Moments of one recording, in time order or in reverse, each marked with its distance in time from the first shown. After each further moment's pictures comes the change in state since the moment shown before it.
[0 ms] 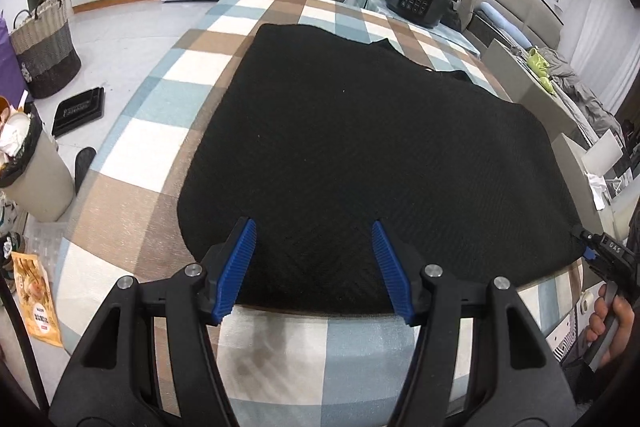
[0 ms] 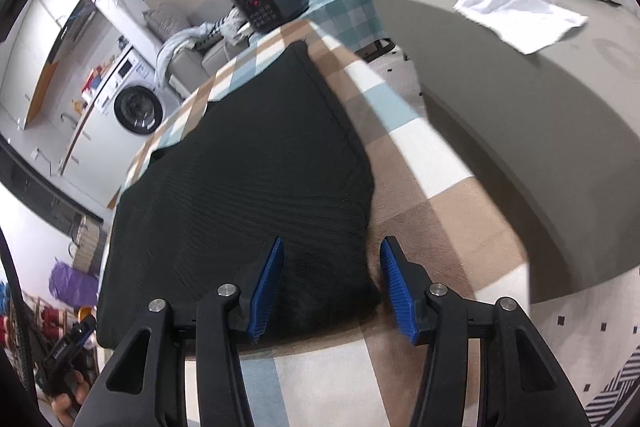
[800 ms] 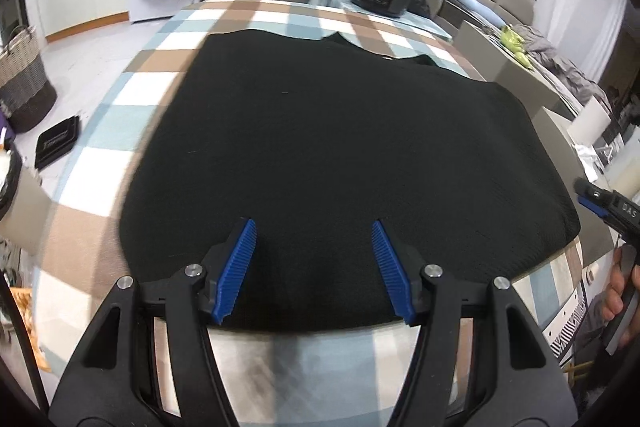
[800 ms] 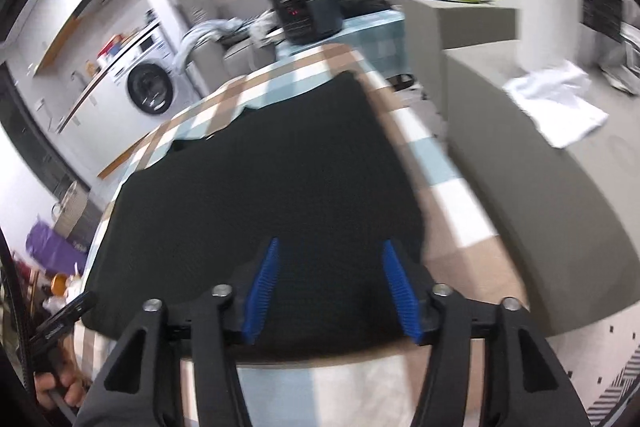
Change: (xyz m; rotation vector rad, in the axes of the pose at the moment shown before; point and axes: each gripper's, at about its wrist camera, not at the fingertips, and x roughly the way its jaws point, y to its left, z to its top) left arm 0.014 -0.043 0.001 0.135 -0.018 -0.056; right arm -0.014 0.073 0.010 -0.204 -0.070 -0.048
